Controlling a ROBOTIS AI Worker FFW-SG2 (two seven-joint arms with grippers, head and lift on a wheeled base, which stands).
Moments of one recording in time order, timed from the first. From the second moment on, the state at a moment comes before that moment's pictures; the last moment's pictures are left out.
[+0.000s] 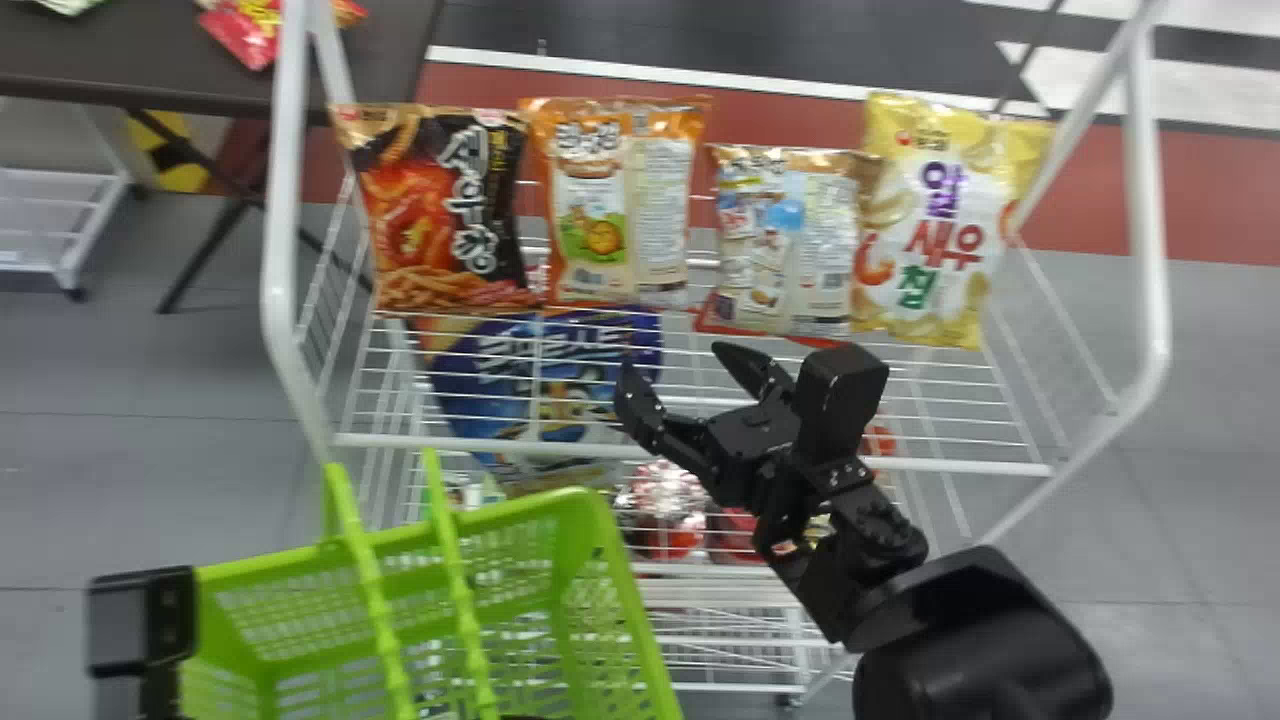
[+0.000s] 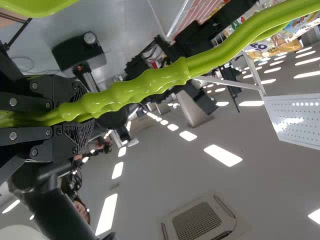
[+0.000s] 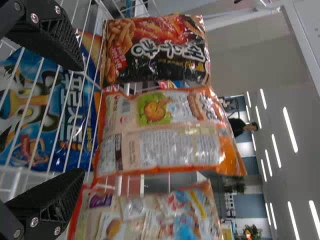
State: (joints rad) left arm 0.54 0.00 0.18 -2.16 0.26 1.20 -1.56; right arm 0.15 -0.20 0.30 -1.78 -0.26 0.21 0.08
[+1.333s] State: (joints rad) left arm 0.59 0.00 0.19 -2.23 0.25 1.20 -1.57; right arm -0.42 0.00 0.57 -1.15 -0.23 0.17 0.09
